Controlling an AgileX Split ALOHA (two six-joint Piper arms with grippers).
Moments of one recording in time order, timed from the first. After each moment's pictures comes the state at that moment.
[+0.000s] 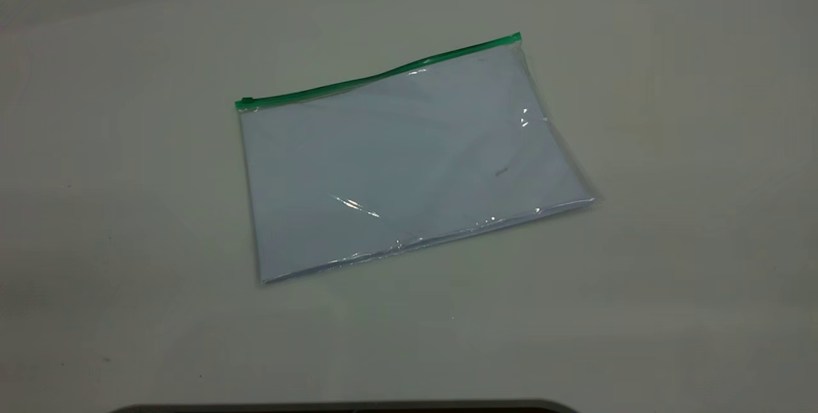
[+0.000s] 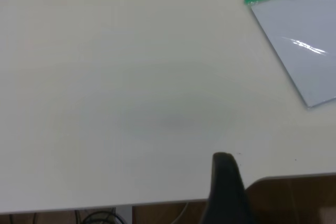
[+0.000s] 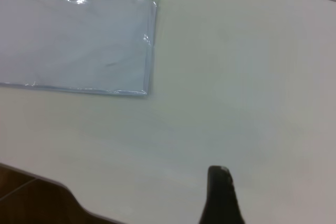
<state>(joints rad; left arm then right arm) 0.03 -0.02 -0.49 -0.05 1.14 0.08 0.06 -0.02 -0.48 0.15 1.14 -0.27</state>
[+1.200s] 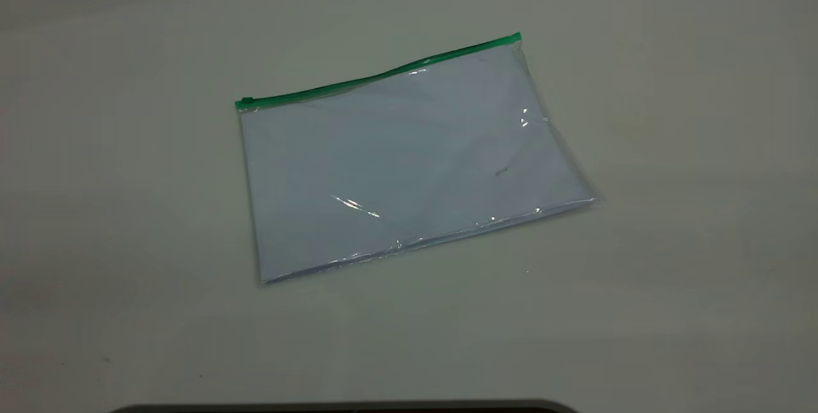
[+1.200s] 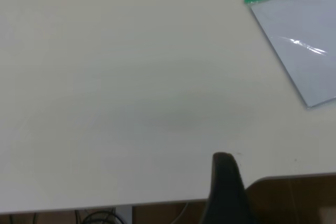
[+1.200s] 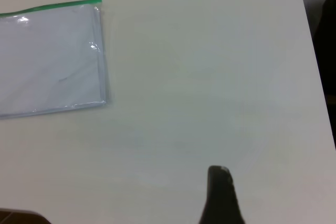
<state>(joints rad) 0.03 -0.02 -0.49 -0.05 1.14 0.08 0.04 -0.02 -0.48 0.02 1.14 -0.08</state>
